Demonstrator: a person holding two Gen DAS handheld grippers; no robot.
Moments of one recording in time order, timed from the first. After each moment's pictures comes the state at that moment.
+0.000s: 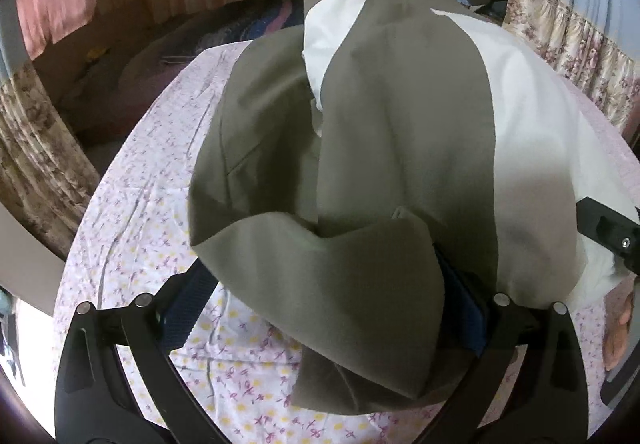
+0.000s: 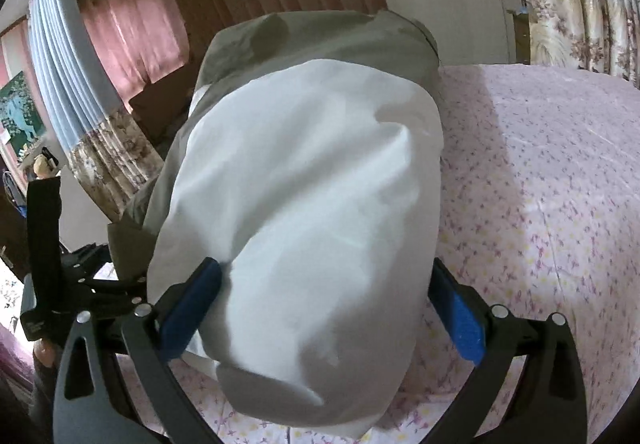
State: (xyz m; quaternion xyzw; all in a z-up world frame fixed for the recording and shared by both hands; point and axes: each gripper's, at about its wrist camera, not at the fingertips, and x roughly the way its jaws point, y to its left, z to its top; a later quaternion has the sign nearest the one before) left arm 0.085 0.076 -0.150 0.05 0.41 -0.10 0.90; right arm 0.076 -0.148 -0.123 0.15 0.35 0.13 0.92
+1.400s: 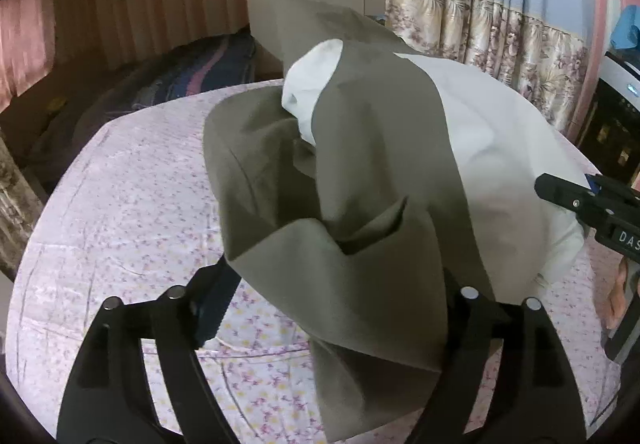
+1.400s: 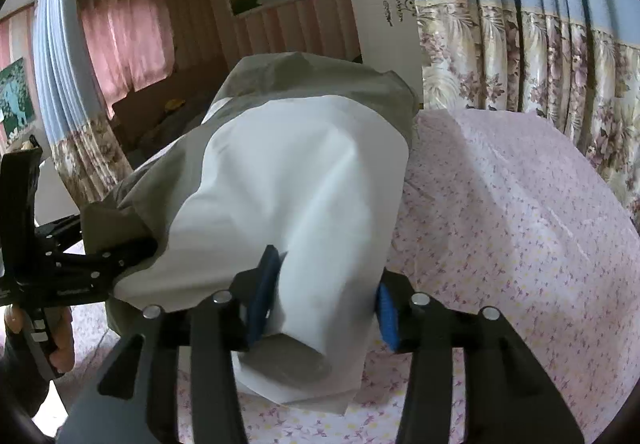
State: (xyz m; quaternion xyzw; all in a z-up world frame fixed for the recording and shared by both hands) left arm 0.025 -0.140 -0.111 0.08 0.35 -0.16 0.92; right arm -0.004 -0.352 -0.099 0.09 0.30 0.08 0.95
